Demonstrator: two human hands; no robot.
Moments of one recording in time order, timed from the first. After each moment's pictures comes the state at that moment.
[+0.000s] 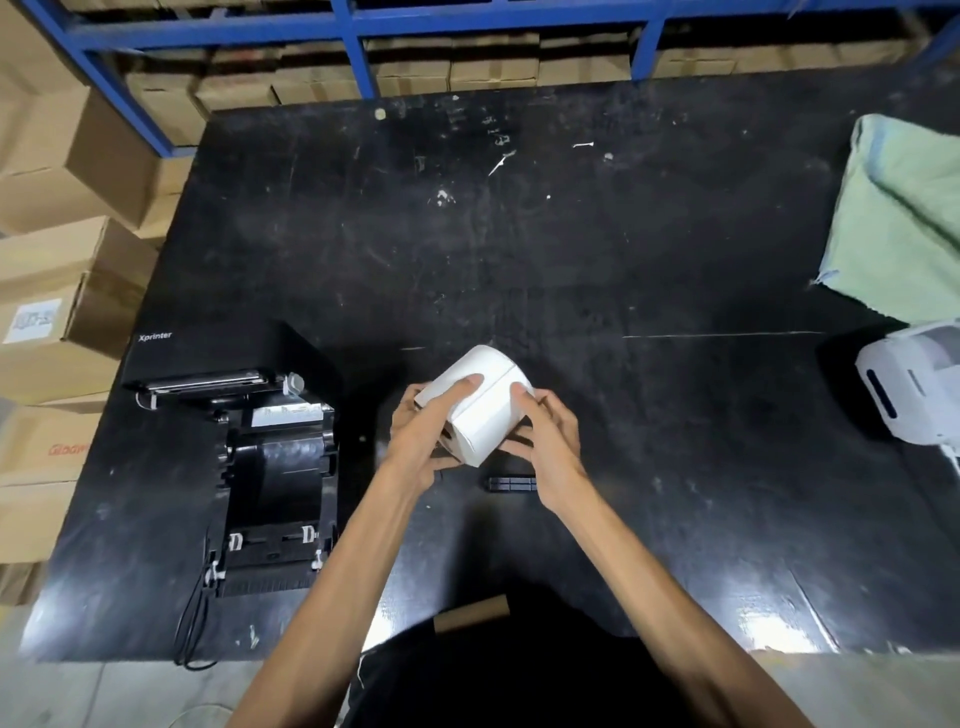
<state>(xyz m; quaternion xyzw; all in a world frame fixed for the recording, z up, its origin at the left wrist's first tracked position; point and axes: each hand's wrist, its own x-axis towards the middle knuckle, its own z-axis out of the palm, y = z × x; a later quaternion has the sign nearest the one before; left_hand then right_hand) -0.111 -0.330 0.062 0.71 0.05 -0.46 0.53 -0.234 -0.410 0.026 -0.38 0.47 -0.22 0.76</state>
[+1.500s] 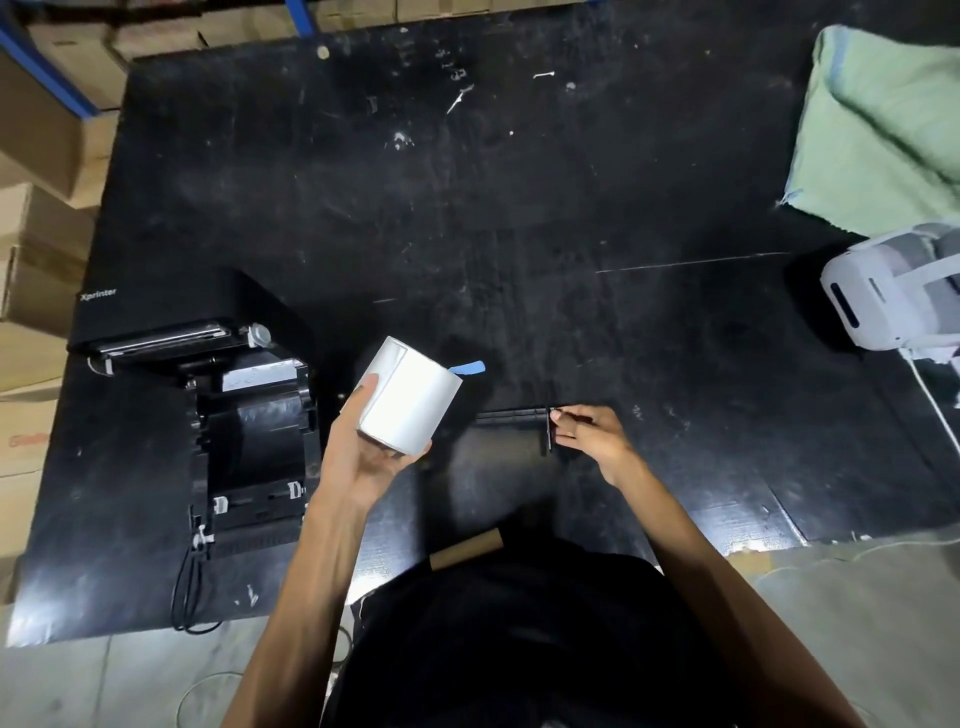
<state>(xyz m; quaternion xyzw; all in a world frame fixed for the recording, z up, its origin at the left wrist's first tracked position) -0.104 -0.240 0.013 0.53 0.12 -0.53 0.65 -0.336 -0.421 -0.071 -0.45 0.60 -0.08 0.66</state>
